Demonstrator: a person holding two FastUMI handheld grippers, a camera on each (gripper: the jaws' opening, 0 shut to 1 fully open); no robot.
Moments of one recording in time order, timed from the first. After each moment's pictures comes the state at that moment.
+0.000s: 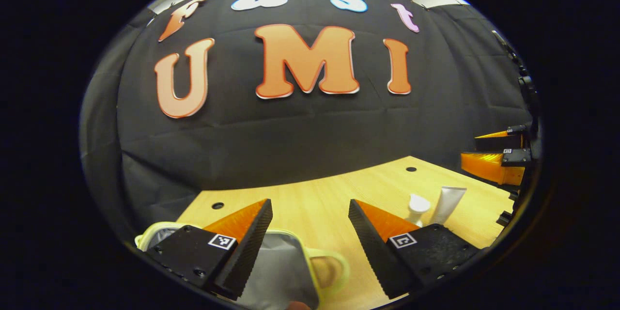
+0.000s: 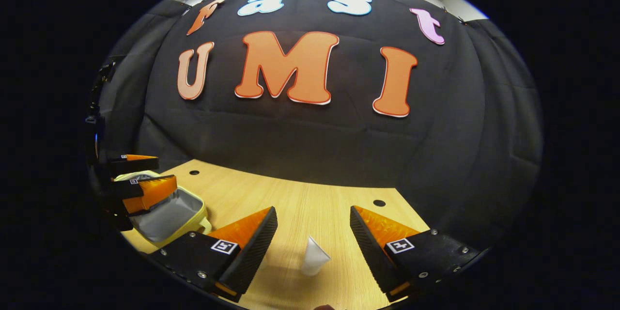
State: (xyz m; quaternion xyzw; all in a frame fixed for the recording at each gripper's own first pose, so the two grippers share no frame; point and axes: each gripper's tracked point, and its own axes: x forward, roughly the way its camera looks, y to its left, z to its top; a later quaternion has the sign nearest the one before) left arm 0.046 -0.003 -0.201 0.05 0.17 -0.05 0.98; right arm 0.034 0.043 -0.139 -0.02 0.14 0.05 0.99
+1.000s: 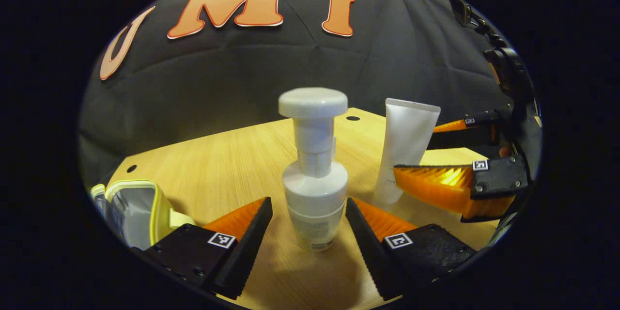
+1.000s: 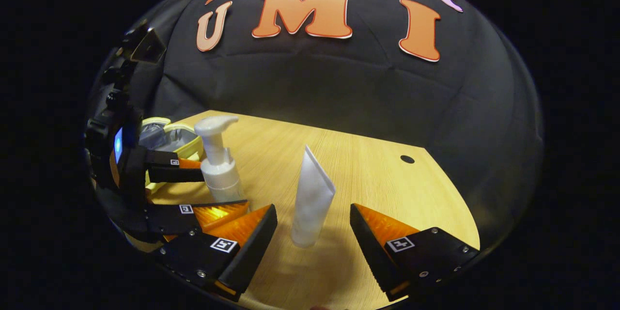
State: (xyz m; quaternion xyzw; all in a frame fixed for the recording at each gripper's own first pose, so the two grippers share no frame) left arm 0.061 -0.170 -0.378 0.03 0.28 -0.19 0.94; right arm 0.039 0.043 -0.292 -0.04 0.24 0.13 0.96
